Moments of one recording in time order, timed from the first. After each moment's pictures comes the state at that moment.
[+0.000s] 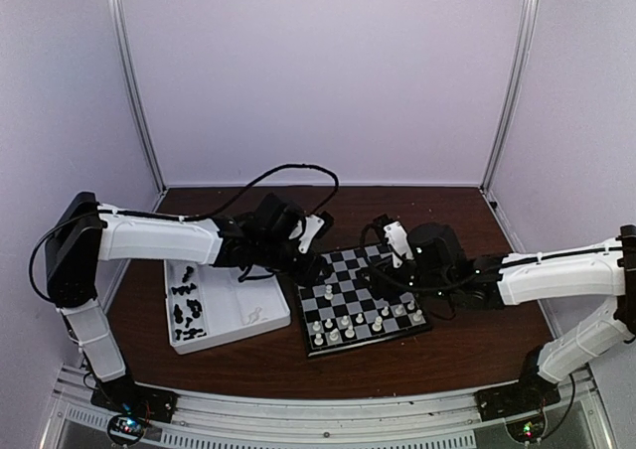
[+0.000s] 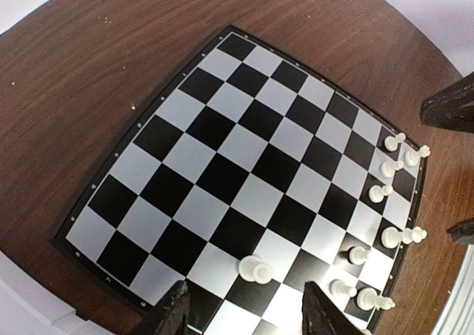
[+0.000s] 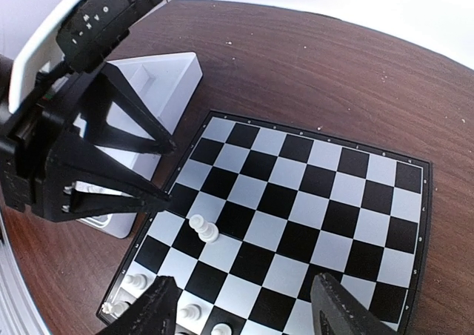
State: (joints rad) left arm -0.91 1.79 1.20 -0.16 0.09 -0.17; right arm 0.93 1.37 0.73 0.11 0.17 0.32
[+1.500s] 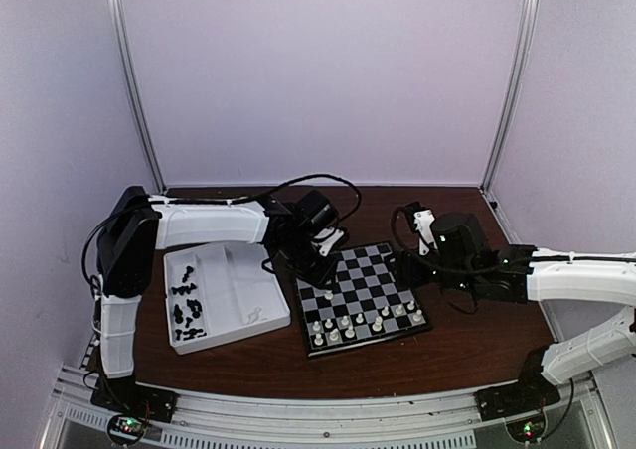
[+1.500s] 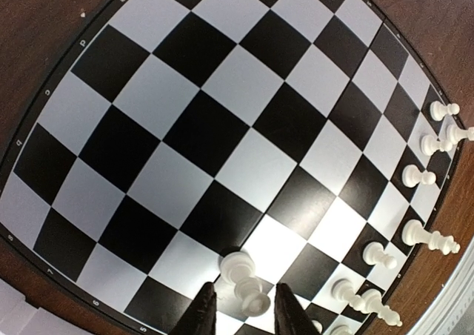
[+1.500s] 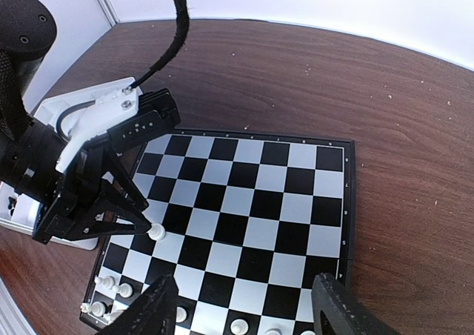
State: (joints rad) left arm -0.91 2.10 1.64 -0.67 0.16 -0.26; right arm 0.88 1.20 0.73 -0.11 0.29 0.40
